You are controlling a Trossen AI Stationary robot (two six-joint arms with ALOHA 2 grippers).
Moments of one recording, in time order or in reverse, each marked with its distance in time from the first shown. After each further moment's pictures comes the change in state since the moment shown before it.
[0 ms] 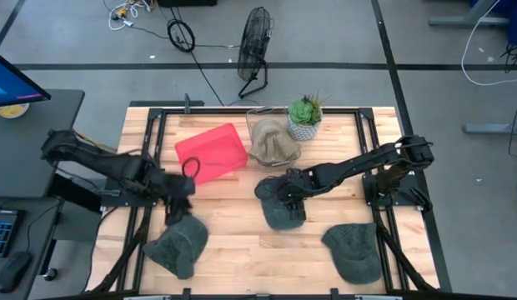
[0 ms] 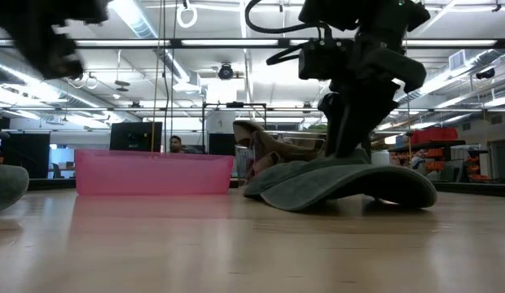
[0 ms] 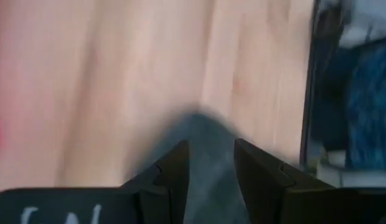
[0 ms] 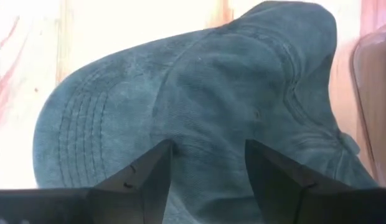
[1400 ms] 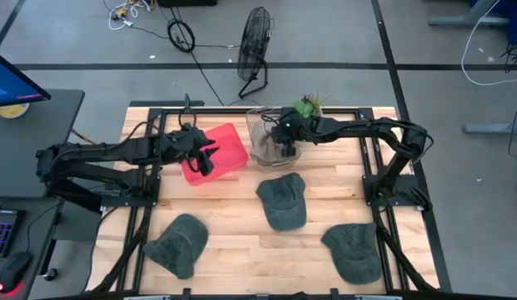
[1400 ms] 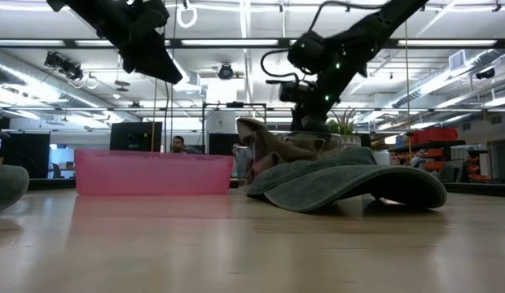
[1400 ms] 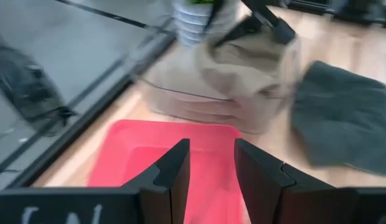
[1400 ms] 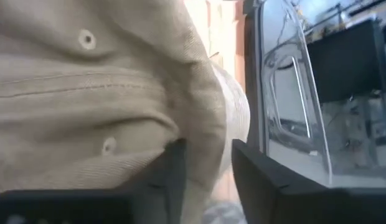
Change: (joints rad) left arm 0.493 0.048 -0.001 0.432 -0.490 0.470; right arm -0.553 0.021 0.022 0.337 0.175 -0.756
